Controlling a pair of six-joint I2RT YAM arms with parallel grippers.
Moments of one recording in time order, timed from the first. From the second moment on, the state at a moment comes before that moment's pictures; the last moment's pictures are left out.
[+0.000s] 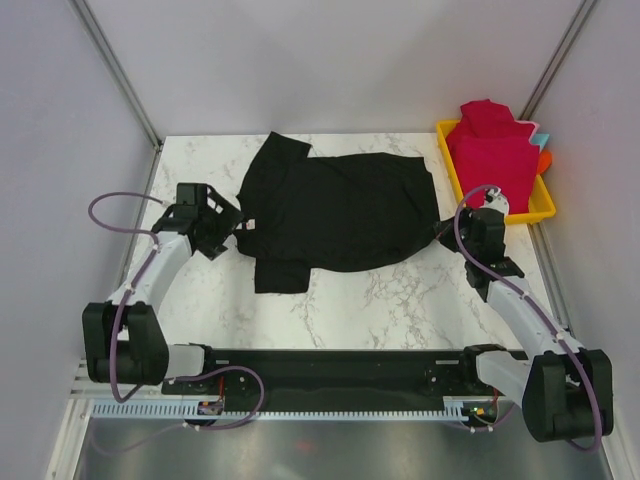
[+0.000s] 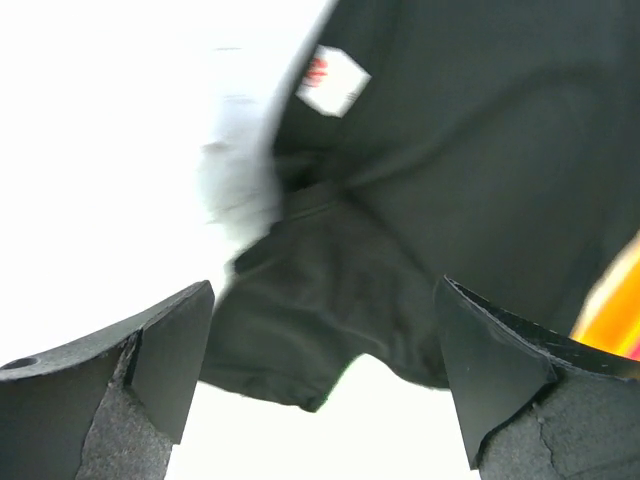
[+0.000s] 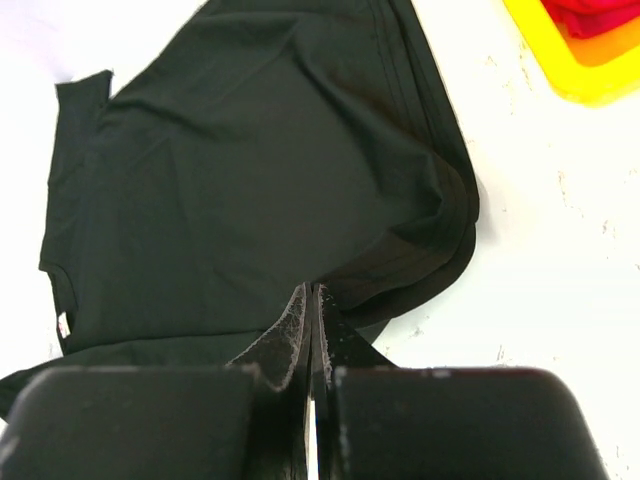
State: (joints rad) left arm -0.04 1.38 0.96 -0.47 0.08 -0.90; right arm 0.08 1.07 0.57 0.04 0.00 0.69
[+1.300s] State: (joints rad) left arm -0.34 1.28 0.65 -0.44 -0.10 -0.86; right arm 0.08 1.01 0.55 0.05 0.04 0.68
